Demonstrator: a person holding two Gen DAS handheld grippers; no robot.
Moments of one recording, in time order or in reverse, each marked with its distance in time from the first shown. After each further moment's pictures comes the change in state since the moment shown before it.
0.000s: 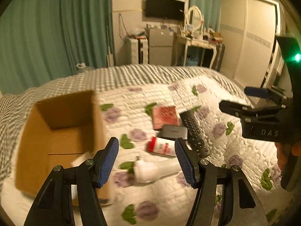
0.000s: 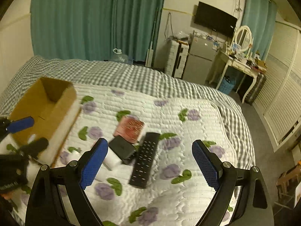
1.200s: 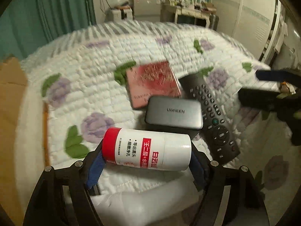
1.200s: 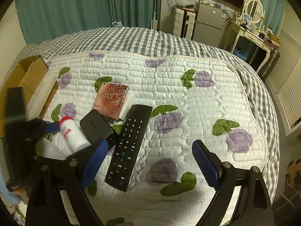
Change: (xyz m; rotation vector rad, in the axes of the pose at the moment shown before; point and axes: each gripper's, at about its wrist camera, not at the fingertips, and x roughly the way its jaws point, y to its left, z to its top) left arm 0.130 -0.023 -0.022 0.056 0.168 -0.057; right arm 0.105 -0.037 -0.026 0.029 0.223 0.089
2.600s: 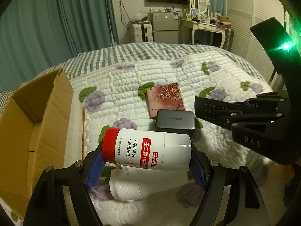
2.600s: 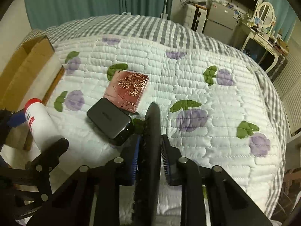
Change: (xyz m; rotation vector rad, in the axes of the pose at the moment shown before) left arm -0.059 -0.009 -0.003 -0.054 -0.088 0.140; right arm 0.017 0.031 -0.008 -0.073 0.043 0.013
